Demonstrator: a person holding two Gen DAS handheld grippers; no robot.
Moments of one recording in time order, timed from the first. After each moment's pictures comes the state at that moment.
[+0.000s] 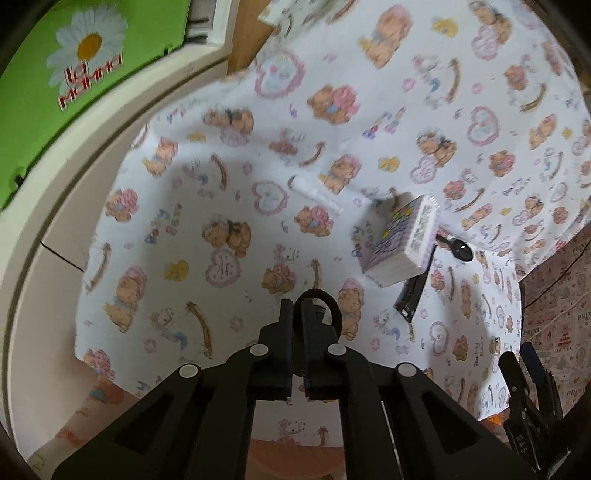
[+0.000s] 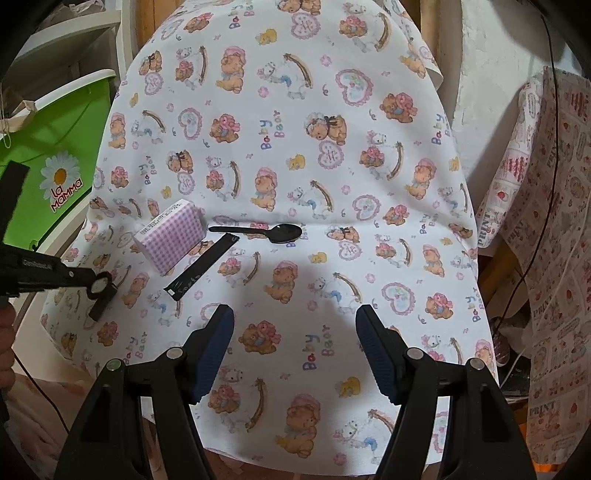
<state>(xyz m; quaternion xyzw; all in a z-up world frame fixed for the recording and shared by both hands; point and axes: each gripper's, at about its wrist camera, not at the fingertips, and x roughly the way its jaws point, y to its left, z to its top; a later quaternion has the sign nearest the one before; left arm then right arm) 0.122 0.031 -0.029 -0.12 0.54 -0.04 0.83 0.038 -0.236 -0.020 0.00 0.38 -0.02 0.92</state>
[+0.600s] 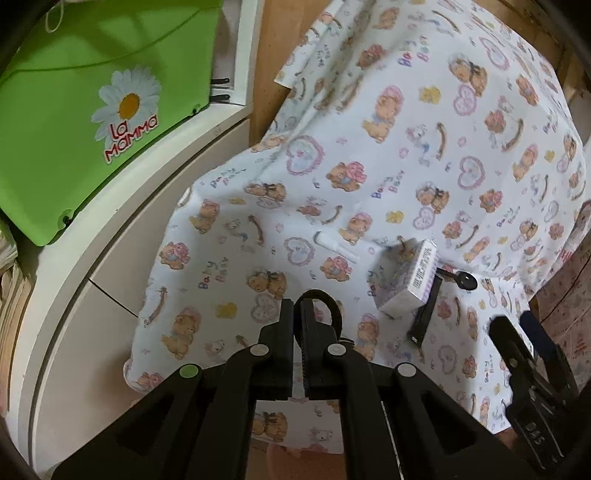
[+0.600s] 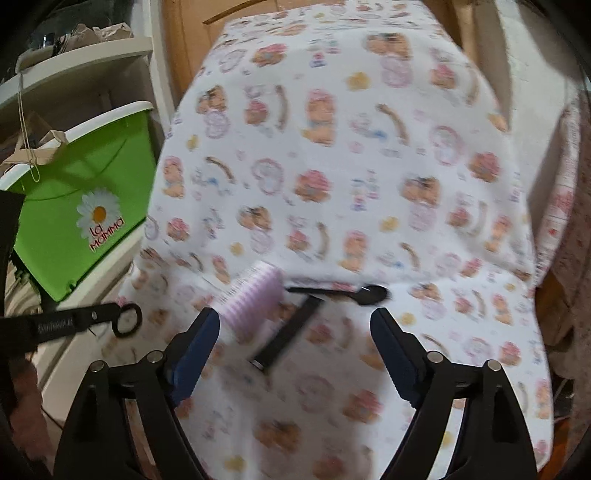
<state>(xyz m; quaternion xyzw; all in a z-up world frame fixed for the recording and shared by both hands) 0.108 0.048 0.005 -0.09 0.47 0.00 0.88 0.078 -0.174 0.007 0.04 0.32 0.05 0.94</state>
